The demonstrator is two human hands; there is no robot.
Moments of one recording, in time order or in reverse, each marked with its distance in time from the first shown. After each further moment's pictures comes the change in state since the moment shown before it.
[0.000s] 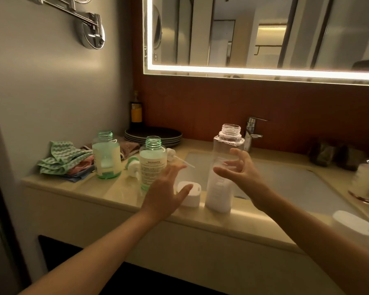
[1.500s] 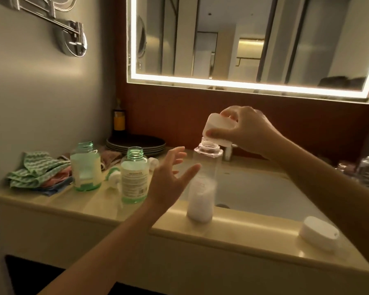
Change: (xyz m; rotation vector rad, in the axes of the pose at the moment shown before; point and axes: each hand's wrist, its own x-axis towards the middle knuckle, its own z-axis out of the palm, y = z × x) left_hand 0.047 0.060 -0.004 -0.436 0.031 -0.183; right_hand -0.003 -0.132 -0.048 -0.783 0.177 -0.308
